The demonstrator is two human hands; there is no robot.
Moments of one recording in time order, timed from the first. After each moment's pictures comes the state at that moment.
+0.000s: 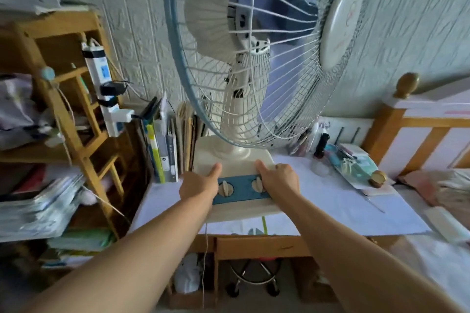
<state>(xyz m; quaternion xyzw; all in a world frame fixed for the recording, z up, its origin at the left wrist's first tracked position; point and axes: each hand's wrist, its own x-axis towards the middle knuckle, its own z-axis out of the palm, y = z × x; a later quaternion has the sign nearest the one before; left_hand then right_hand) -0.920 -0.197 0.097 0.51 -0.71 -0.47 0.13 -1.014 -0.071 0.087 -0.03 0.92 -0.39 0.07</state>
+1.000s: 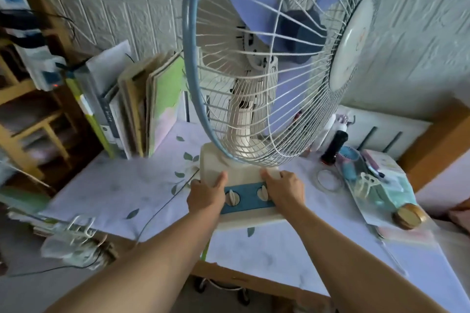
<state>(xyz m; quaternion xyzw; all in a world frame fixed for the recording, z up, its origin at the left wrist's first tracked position) -1.139 -0.111 -0.058 0.61 -0.61 -0.48 0.16 -1.252 -0.006 -0.053 -0.11 0.92 -0.36 0.14</state>
